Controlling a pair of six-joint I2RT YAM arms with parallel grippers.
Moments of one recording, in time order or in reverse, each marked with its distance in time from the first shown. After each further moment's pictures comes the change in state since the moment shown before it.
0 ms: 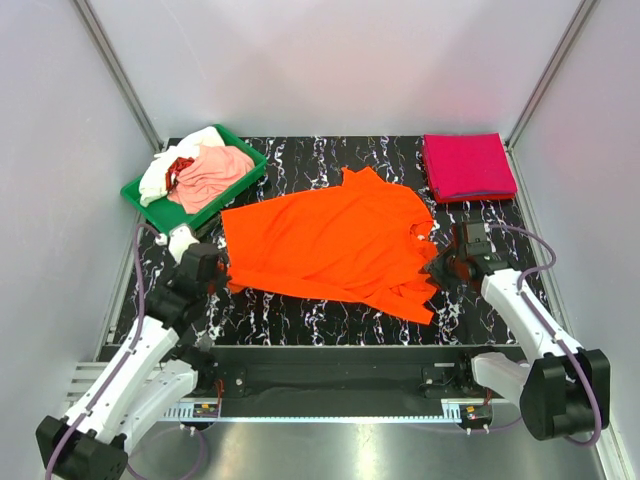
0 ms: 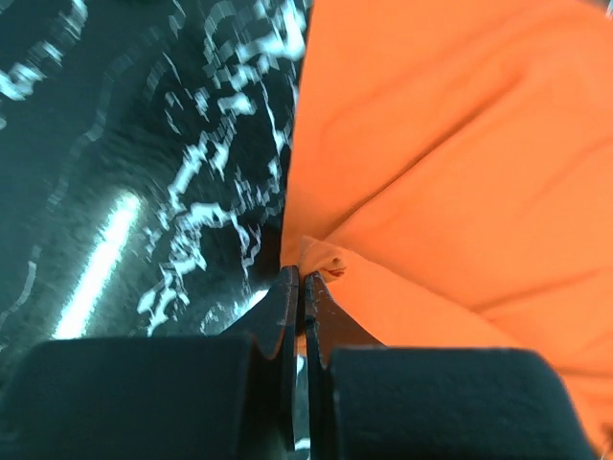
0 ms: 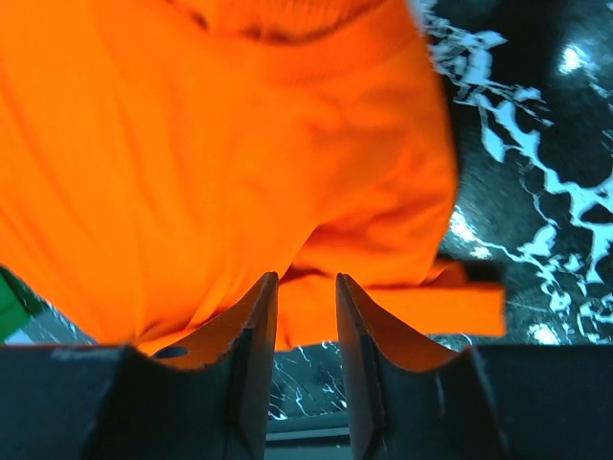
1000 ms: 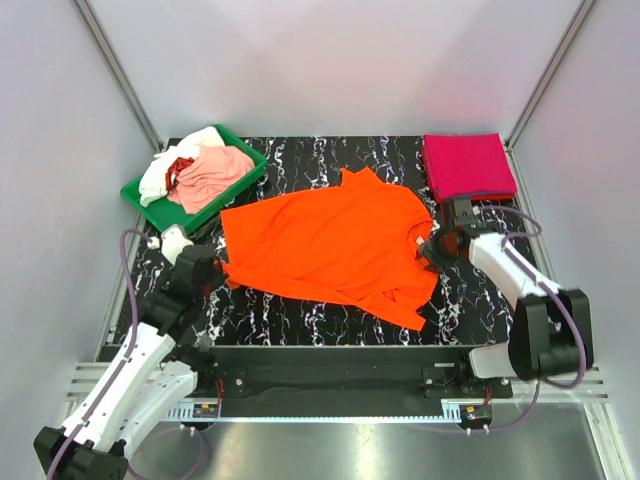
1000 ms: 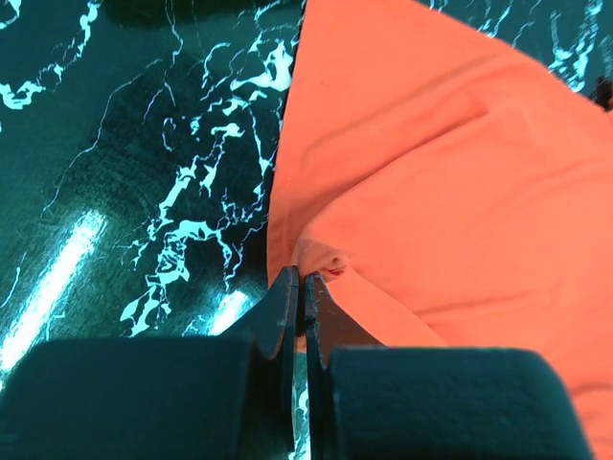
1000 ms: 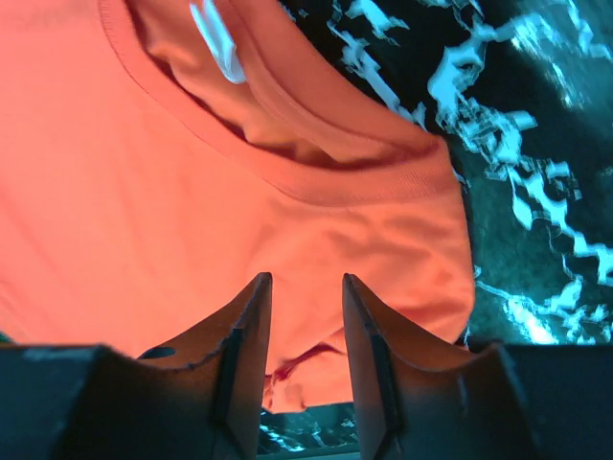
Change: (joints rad) left arm 0.004 -0.063 0.016 0.003 -0.041 -0.062; right arm 0.002 0.271 0.161 -0.005 0.057 0.025
